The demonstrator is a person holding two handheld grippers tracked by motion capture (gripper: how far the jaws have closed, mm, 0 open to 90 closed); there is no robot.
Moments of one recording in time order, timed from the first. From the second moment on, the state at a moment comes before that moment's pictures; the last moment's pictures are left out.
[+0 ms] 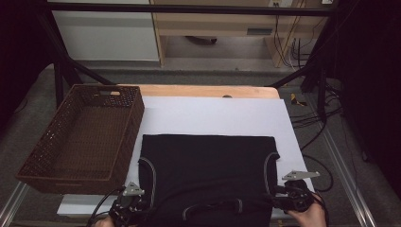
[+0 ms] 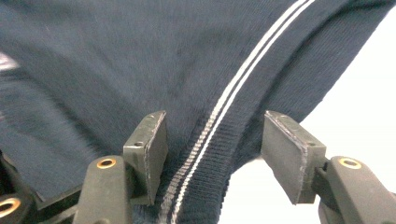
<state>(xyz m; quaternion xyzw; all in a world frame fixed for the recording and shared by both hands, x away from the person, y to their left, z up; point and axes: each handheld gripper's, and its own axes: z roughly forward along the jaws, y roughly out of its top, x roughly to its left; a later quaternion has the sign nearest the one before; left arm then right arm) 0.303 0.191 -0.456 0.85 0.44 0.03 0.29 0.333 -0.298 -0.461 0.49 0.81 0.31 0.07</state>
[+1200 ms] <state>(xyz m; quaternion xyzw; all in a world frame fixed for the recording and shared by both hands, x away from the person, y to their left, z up) 0.348 0.185 -0.424 0.82 0.38 0.12 0.42 0.366 -0.291 -0.451 0.46 0.78 0.40 0.13</state>
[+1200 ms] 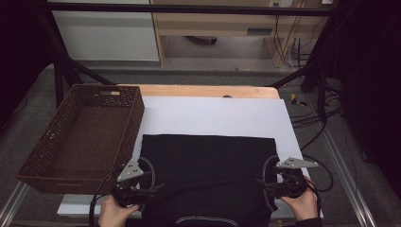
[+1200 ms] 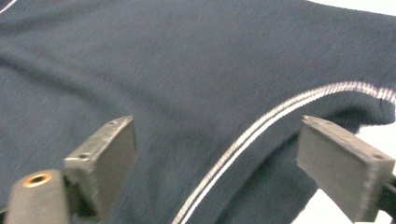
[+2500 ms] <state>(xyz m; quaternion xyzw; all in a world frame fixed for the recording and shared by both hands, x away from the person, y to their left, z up) 0.485 0.149 -0.421 0.80 0.41 0.15 0.41 0.429 -0.298 -0.441 0.49 0.75 0.39 0.20</state>
